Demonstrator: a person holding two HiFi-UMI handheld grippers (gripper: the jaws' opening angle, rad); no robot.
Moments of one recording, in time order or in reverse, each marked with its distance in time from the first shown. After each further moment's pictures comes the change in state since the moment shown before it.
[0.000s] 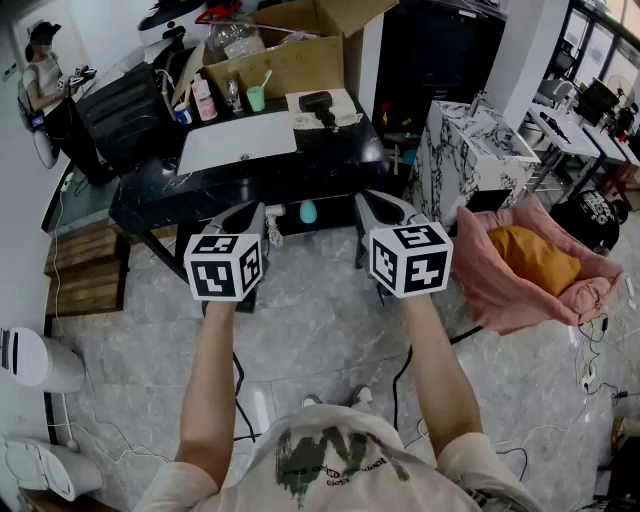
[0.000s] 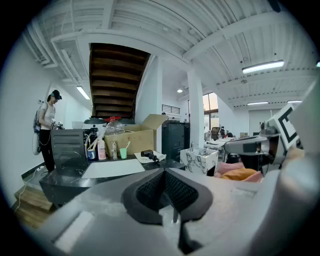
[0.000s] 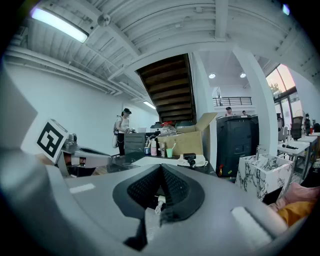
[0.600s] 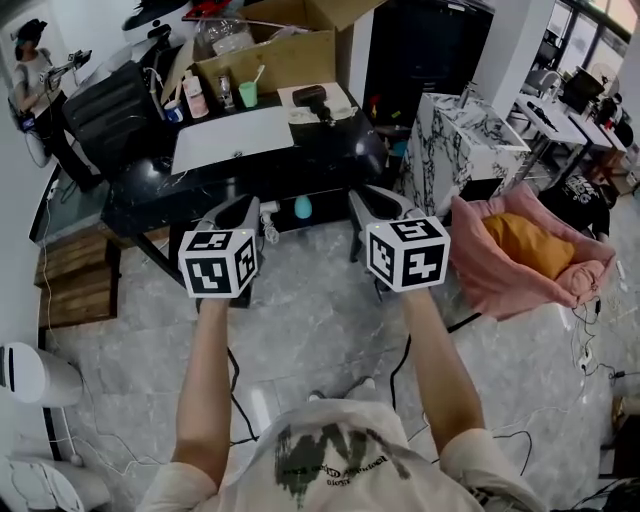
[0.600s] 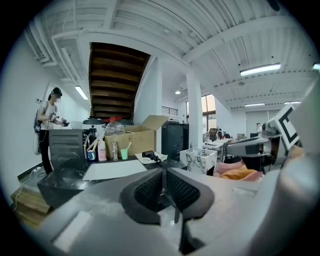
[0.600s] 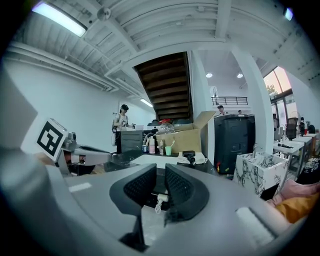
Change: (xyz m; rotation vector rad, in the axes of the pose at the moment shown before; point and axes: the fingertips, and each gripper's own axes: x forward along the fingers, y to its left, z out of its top) left arm -0.006 0.035 -0.002 0.006 -0.021 -0.026; right arm 0.015 0.026 -0.005 0.002 0.023 -0.046
